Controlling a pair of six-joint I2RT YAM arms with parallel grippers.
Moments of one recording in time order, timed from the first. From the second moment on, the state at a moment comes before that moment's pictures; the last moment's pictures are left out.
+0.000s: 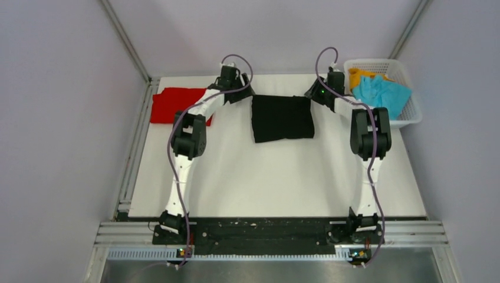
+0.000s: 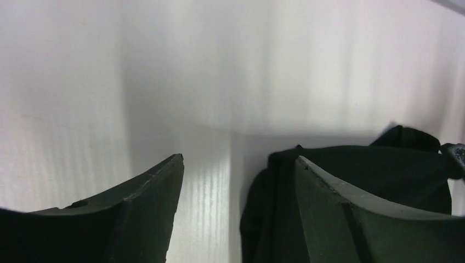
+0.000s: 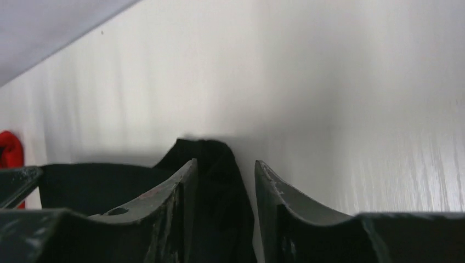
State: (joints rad) left arm -0.30 2.49 2.13 -0.30 0.13 -0.58; right arm 0.09 2.21 1.56 0.08 -0.17 0.54
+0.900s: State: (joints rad) left arm -0.32 2.25 1.69 -0.19 0.35 -0.66; right arm 0.14 1.85 1.01 0.41 -0.73 0.71
